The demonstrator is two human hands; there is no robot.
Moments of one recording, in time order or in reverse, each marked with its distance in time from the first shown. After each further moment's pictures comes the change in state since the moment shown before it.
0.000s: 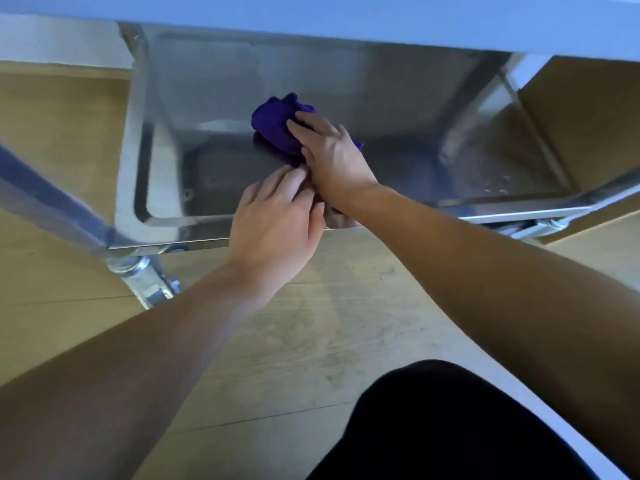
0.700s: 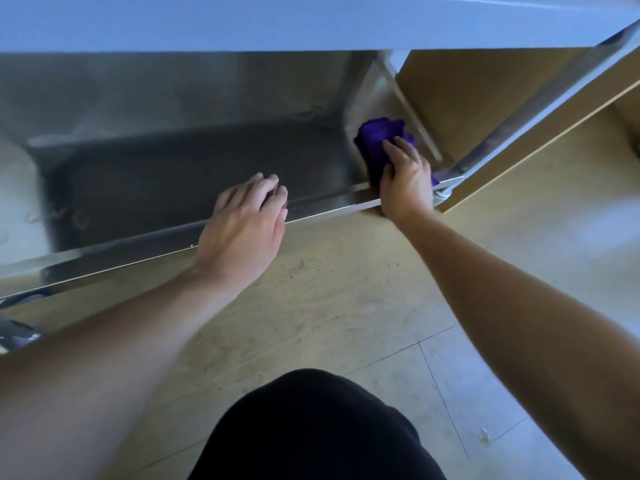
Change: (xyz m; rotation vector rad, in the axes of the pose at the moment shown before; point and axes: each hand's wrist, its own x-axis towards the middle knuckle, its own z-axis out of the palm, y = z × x) left_hand 0.041 0.088 0.063 -0.112 0.016 0.267; right_hand -0.153 0.184 -0.087 -0.027 0.182 0.745
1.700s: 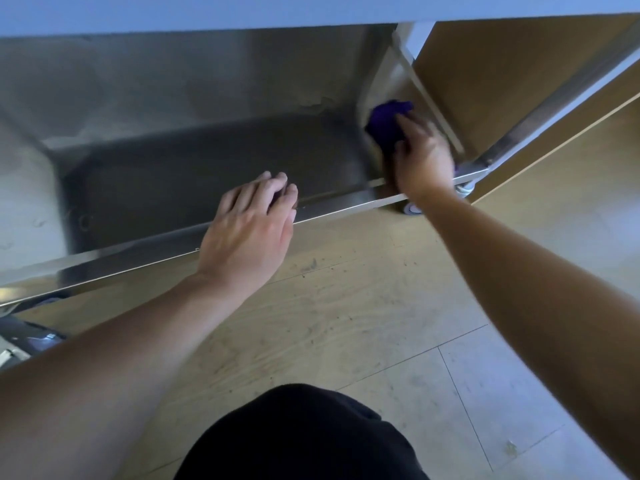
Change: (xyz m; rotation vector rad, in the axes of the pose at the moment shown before) left_hand -0.001 0.001 0.000 0.094 -0.040 0.002; right_hand 0.040 0.017 0.014 0.029 0.059 -0.114
